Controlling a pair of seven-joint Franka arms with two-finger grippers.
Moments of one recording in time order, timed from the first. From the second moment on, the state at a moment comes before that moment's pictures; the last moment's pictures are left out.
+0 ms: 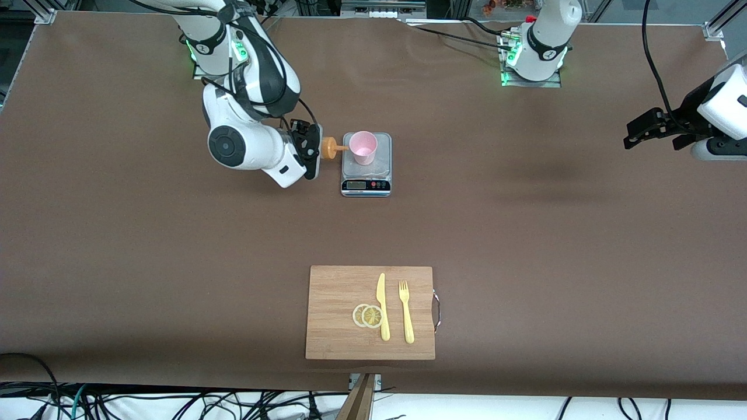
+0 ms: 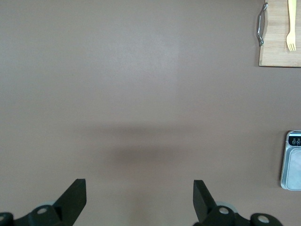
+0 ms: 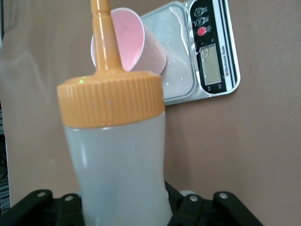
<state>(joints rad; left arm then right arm) -0.06 -0.03 0.06 -1.67 -0.04 1.58 -0.03 0.67 0.33 -0.14 -1.92 0.44 1.90 -1.08</state>
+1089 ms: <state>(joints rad) -0.06 -0.01 0.06 -1.66 -0.04 1.58 -0.03 0.75 0.36 -0.14 -1.93 0.30 1.91 -0.97</state>
